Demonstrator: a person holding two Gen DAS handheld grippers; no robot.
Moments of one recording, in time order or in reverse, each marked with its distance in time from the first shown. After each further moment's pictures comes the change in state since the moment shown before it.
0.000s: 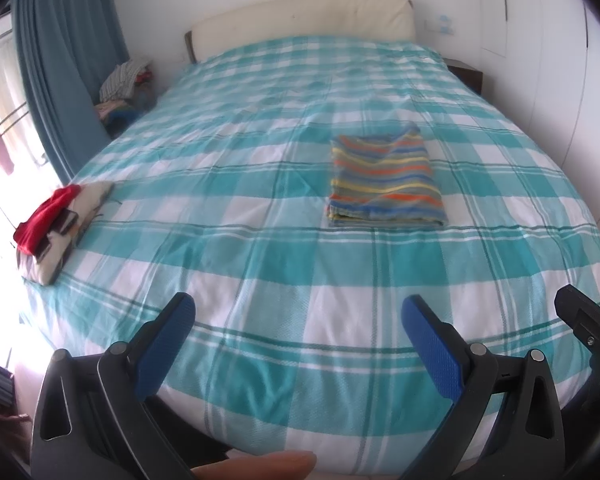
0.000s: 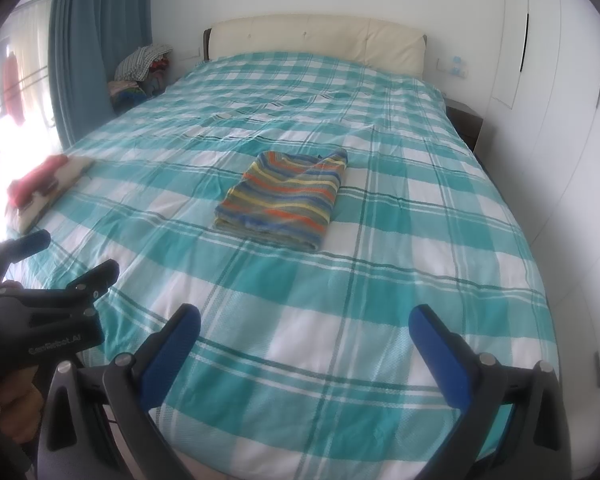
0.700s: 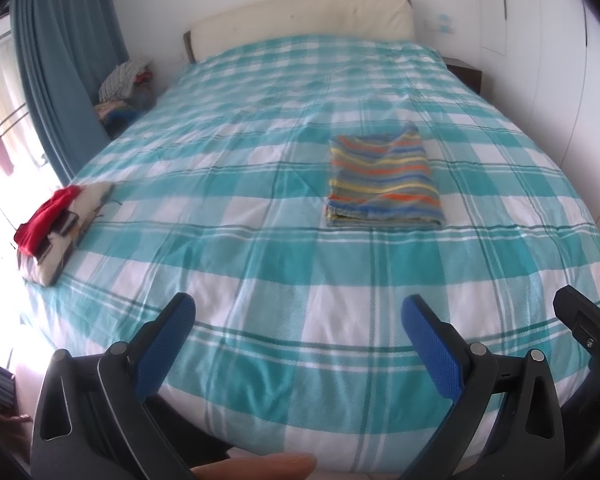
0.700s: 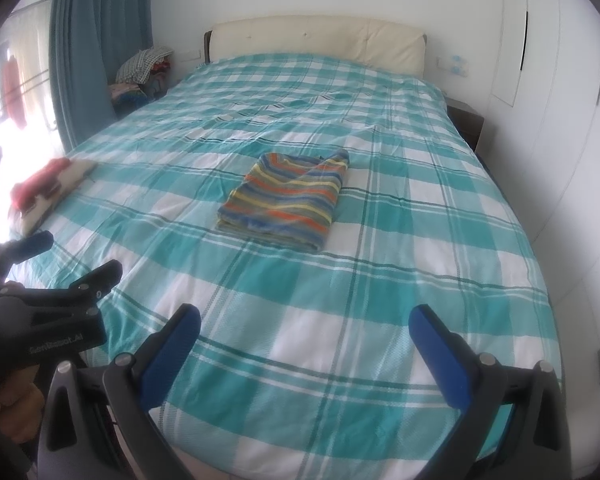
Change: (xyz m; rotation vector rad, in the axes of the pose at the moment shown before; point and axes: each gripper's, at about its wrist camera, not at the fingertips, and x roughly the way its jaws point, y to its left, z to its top) left arm -0.004 0.001 0.002 0.010 0.001 -0.002; right arm -0.003 -0.001 -0.003 0.006 -0.001 0.012
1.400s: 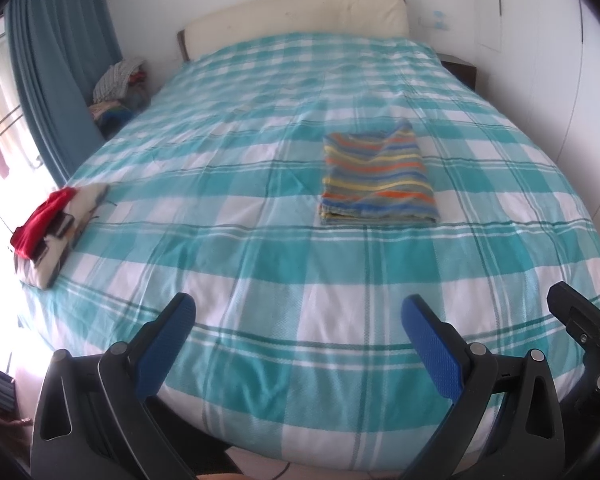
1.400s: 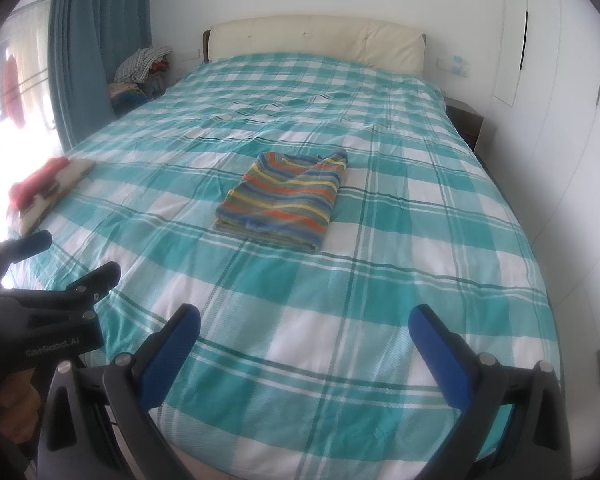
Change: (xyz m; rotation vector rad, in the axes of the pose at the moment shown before) left arm -0.001 -0.003 0.002 0.020 0.010 -0.019; right arm 0.001 -0.002 0.003 0.006 0.005 -0.004
